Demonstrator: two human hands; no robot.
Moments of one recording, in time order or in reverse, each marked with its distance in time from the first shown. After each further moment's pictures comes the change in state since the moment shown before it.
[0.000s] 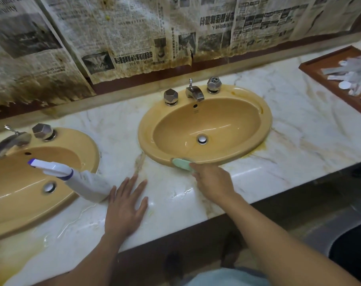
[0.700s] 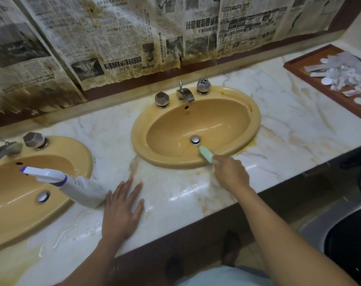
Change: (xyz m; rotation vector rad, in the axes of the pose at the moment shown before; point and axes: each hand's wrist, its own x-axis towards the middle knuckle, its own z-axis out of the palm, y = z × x) left_hand 0.000 -0.001 0.002 0.007 0.000 0.010; right_hand -0.003 0.050 -0.021 0.218 0.118 0.412
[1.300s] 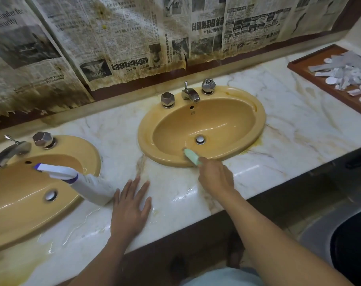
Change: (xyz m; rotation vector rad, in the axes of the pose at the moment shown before) left_hand -0.001 -0.001 0.001 -0.009 -0.008 -0.013; right_hand -0.027 -0.052 0.032 -0.226 0.009 -0.174
